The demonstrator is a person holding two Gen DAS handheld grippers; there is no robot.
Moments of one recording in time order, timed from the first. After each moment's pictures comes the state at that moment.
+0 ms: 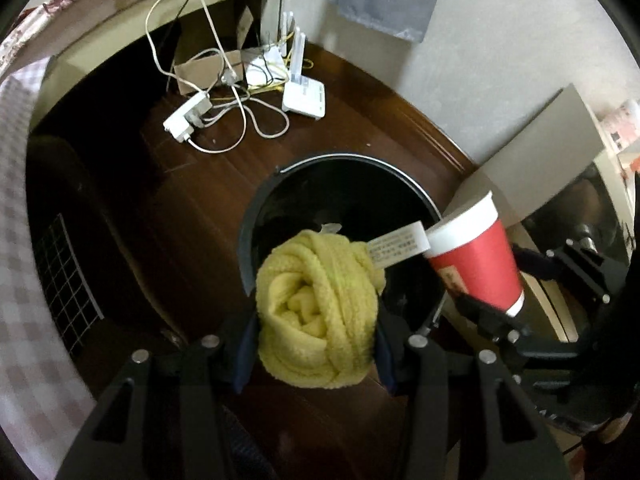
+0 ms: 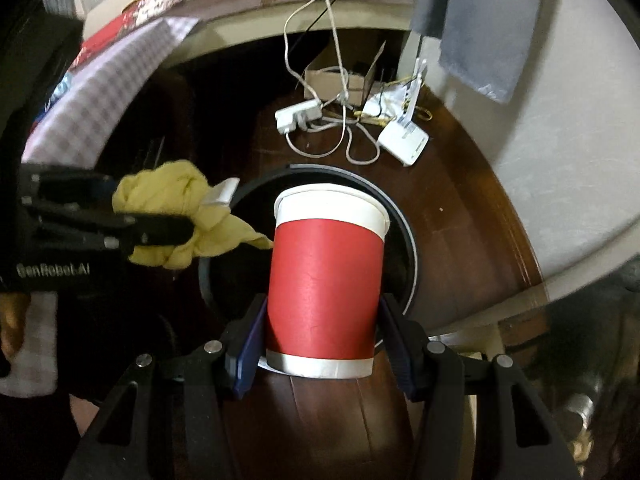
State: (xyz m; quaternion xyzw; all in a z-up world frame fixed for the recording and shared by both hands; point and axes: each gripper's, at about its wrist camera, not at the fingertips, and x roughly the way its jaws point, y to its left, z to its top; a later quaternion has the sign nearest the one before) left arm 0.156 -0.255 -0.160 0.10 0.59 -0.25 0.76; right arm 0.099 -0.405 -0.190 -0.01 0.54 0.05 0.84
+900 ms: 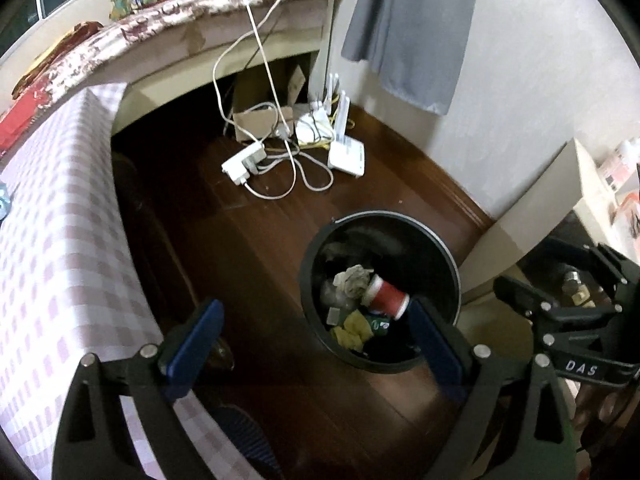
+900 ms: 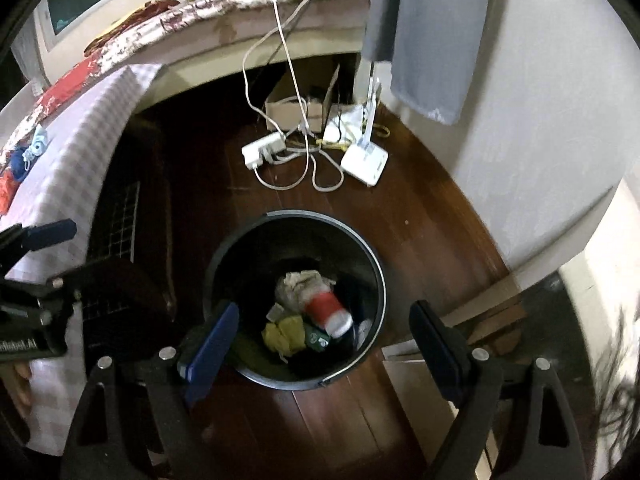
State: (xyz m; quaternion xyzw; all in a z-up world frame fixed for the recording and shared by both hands) left arm 0.131 -0.203 -0.084 0.07 0.50 -0.19 0.84; right arm 0.096 -0.398 -0.111 0.02 0.50 -0.03 0.86
